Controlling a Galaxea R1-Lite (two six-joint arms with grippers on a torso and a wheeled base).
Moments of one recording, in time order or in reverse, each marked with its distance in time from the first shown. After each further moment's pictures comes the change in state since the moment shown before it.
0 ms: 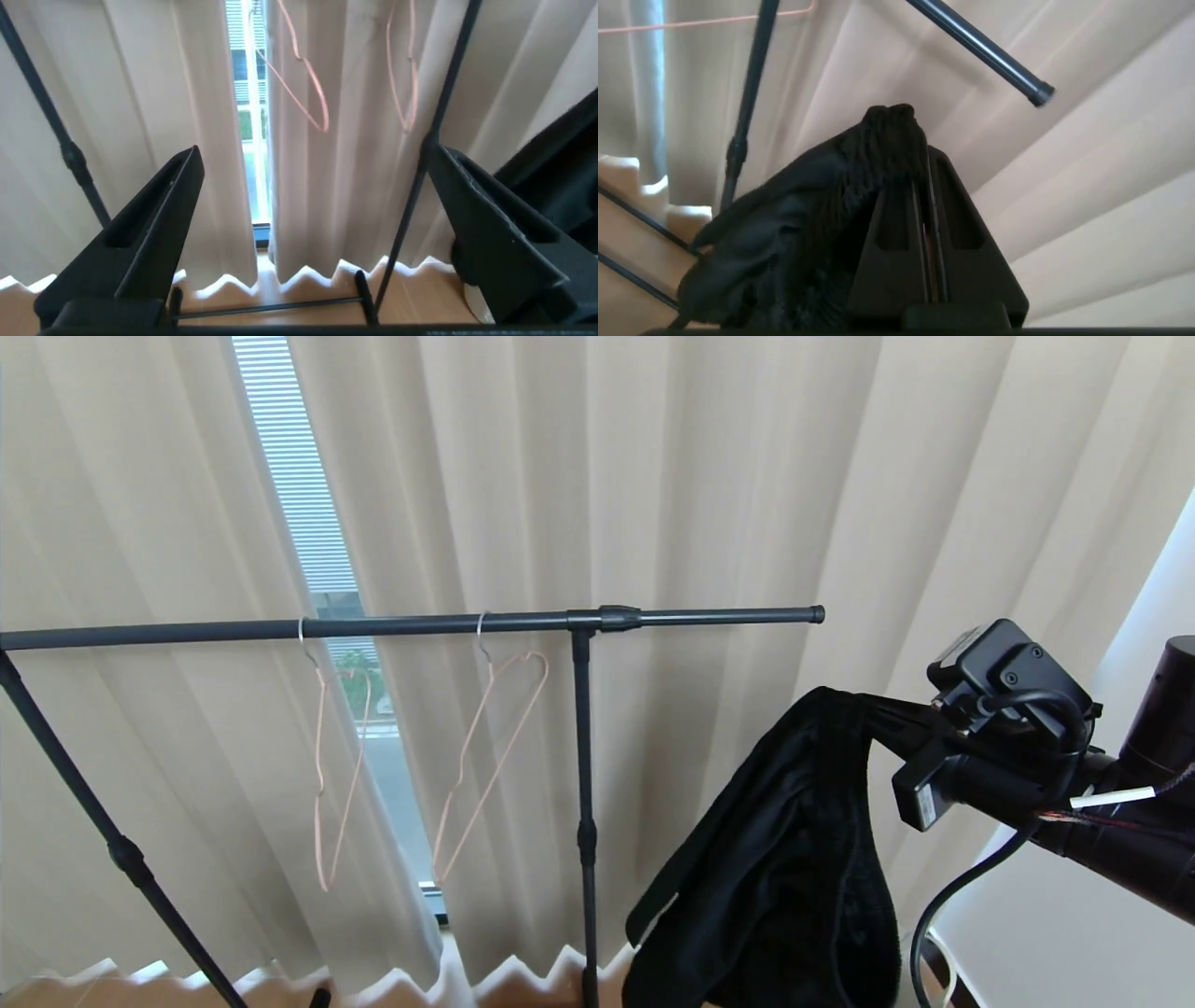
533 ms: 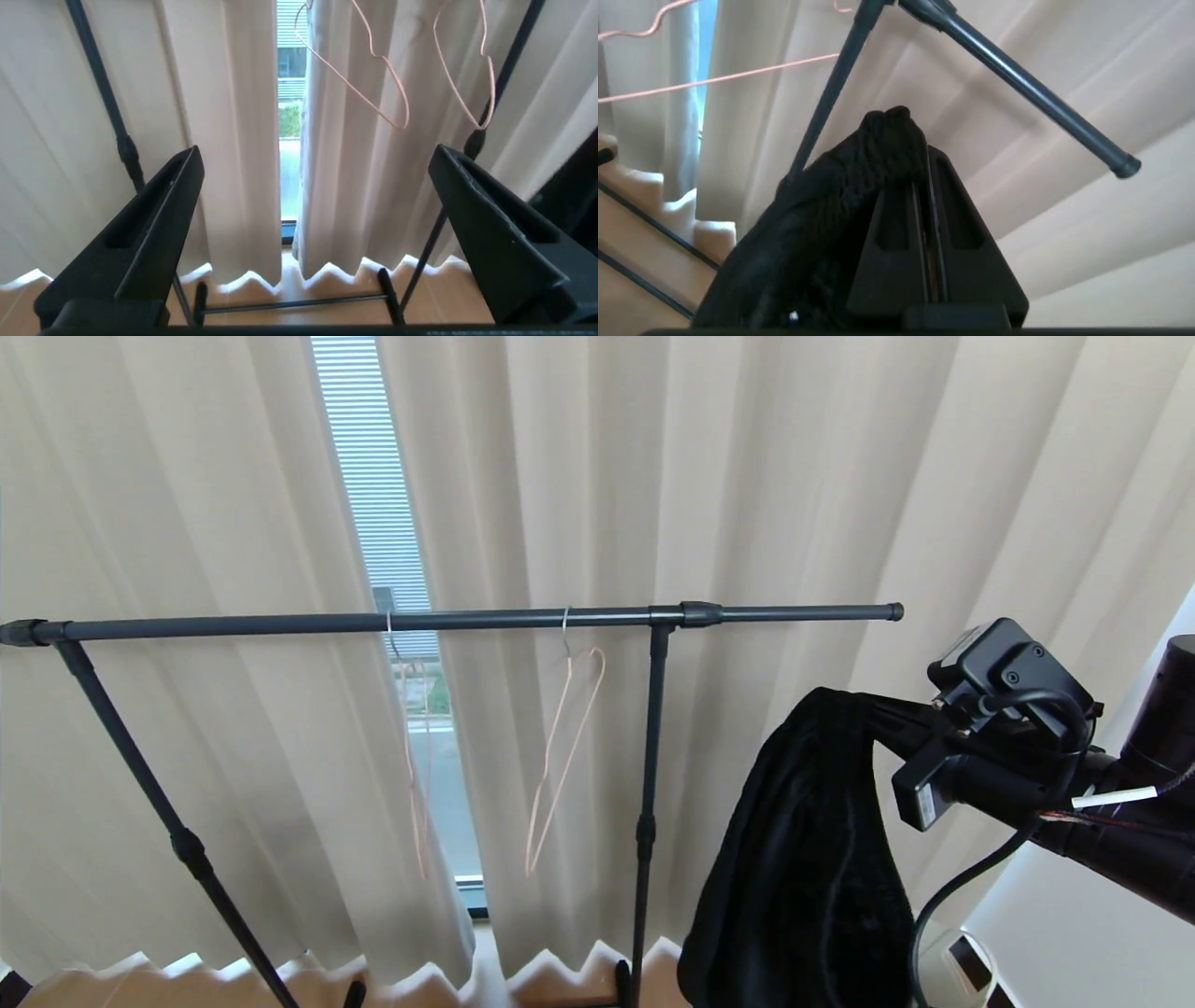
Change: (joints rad) left arm 0.000 0.000 0.000 0.000 0.000 -0.002; right arm -0.005 -0.006 0.000 0.001 0.000 0.000
